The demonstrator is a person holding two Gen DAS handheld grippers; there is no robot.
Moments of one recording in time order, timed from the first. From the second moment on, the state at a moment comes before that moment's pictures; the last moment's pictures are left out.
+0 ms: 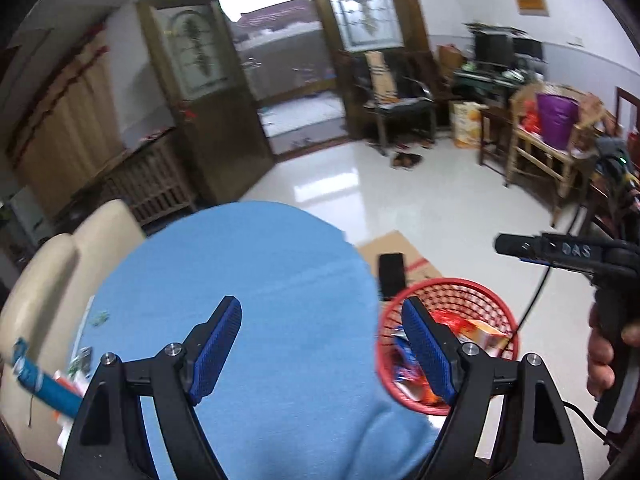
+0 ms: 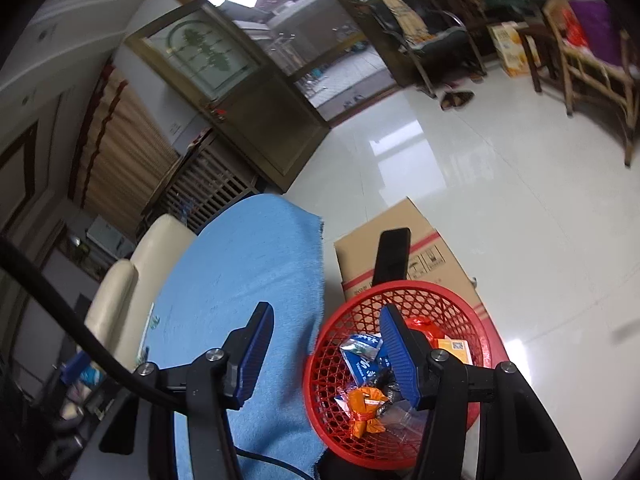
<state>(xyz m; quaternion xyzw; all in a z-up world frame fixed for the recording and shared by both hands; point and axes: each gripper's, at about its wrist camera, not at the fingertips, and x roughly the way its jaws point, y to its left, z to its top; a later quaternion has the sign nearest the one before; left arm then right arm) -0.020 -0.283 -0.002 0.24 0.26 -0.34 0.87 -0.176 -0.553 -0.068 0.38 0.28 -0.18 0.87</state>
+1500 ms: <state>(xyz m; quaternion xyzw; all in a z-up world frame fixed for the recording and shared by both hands) 0.009 -0.035 0.026 0.09 0.24 -0.09 0.96 -0.067 -0.269 0.012 0.11 0.31 -0.03 0.94</state>
